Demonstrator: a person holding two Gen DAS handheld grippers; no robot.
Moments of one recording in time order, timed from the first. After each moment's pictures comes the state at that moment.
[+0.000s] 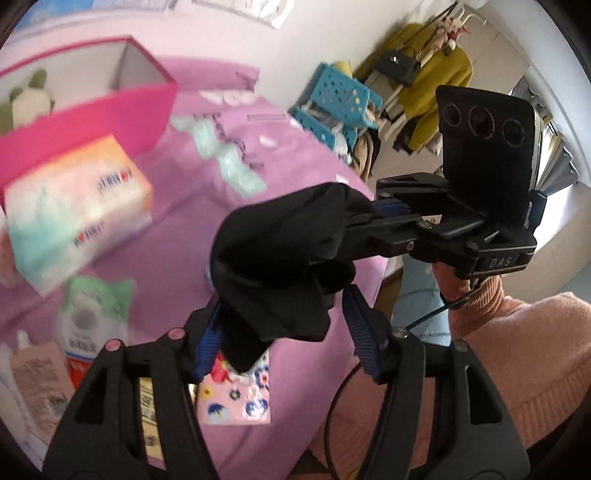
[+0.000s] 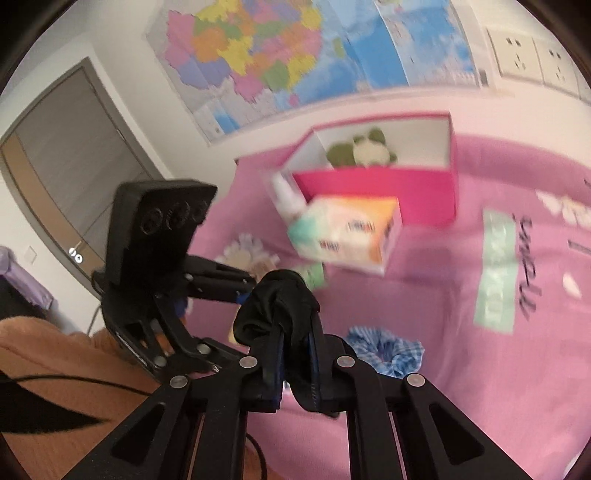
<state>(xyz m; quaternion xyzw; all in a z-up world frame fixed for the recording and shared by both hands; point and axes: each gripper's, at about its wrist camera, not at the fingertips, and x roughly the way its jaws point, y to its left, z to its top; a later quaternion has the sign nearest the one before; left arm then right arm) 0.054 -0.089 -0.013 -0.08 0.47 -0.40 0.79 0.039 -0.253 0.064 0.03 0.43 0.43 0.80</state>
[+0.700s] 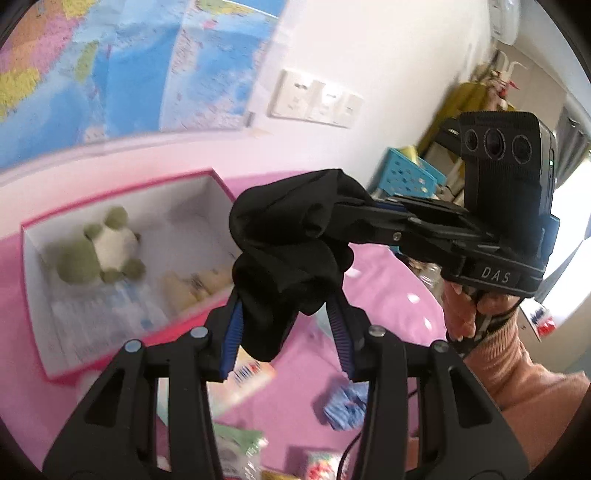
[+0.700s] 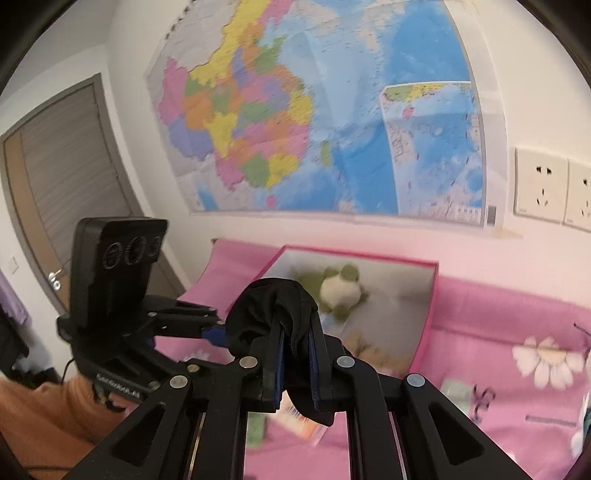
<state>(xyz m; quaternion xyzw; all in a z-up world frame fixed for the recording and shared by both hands) 0.175 -0.057 0.072 -0.07 0.39 -0.27 0.88 0.184 -0.228 0.135 0.02 0.32 0.41 0.85</state>
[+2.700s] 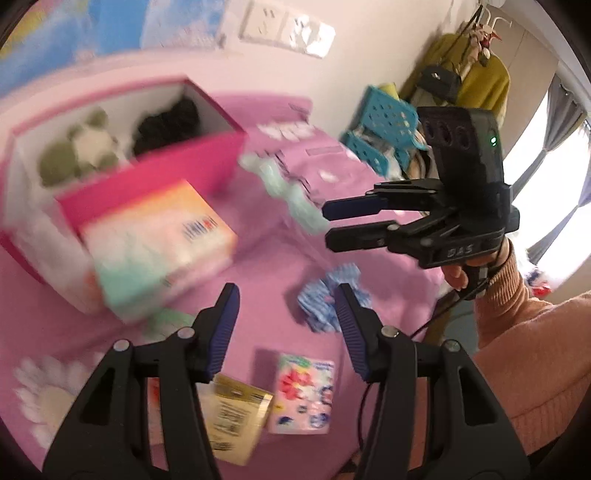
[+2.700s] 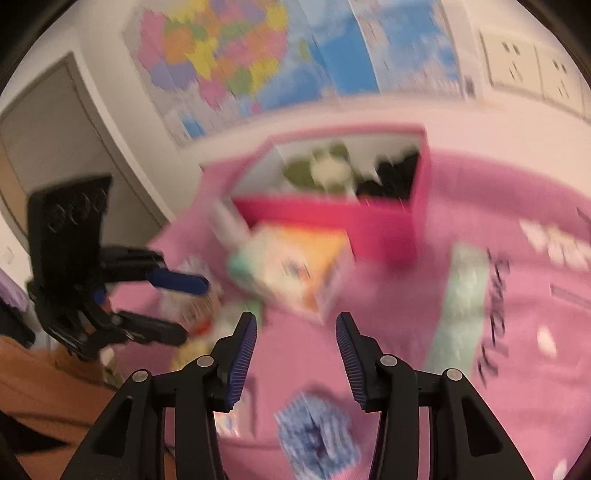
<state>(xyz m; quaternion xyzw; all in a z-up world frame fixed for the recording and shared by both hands) 0.068 -0.074 -0.008 -0.04 0.46 -0.31 0.83 0.112 -0.258 0.038 -0.01 0.45 0.38 0.81</state>
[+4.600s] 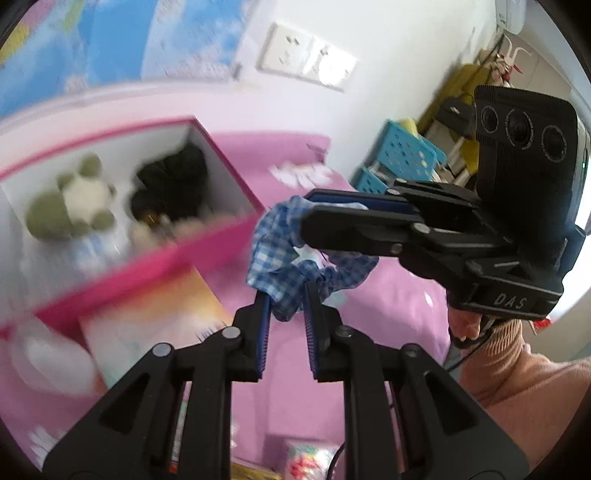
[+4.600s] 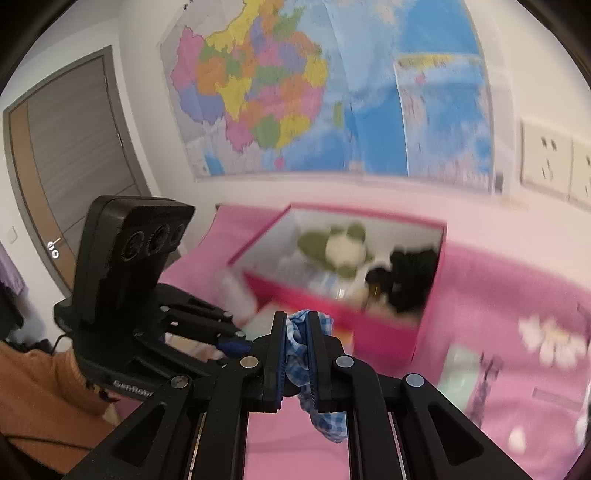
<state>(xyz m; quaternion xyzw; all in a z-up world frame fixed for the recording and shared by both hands) 0.156 -0.080 0.030 -0.06 0.42 -0.27 0.86 0.150 -0.227 0.096 -0.03 0.33 0.42 0.85</state>
